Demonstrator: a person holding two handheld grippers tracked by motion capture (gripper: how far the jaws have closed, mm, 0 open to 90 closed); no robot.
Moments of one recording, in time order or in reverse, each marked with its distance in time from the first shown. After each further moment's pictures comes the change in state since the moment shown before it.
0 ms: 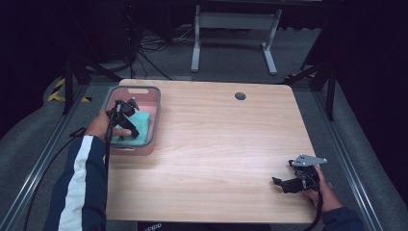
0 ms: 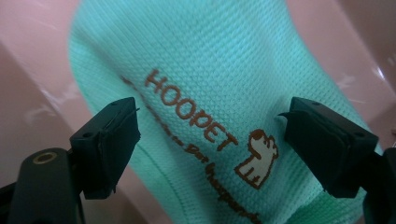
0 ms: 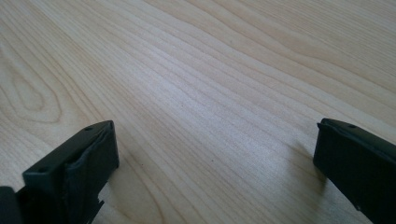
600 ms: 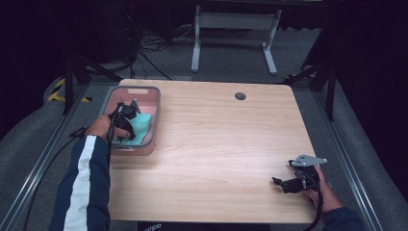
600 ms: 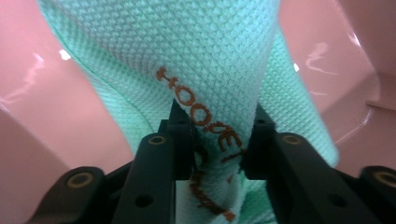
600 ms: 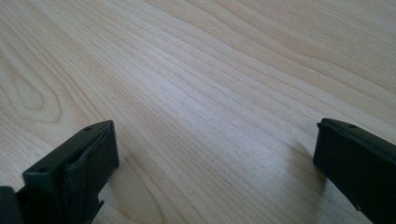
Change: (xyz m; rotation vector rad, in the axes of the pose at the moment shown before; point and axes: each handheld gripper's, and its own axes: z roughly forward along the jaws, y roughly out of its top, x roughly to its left) left arm -0.003 -0.001 -0.004 0.032 -0.076 0.037; right arm 0.000 0.000 0.000 0.000 -0.001 -0.001
